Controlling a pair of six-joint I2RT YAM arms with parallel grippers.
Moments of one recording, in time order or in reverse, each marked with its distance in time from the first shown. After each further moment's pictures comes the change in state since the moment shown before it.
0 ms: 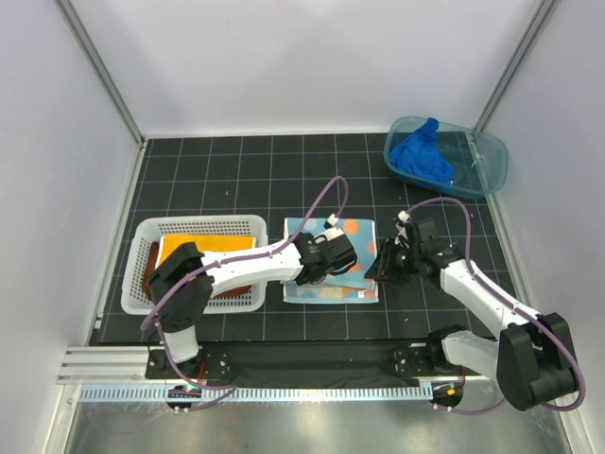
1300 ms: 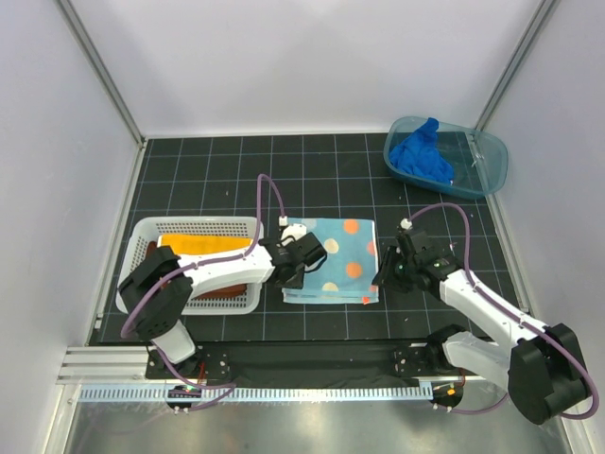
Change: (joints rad) left arm 0.123 -0.162 -0.296 0.216 0.282 -0.533; right arm 0.123 -0.082 -0.043 -0.074 0.289 0.084
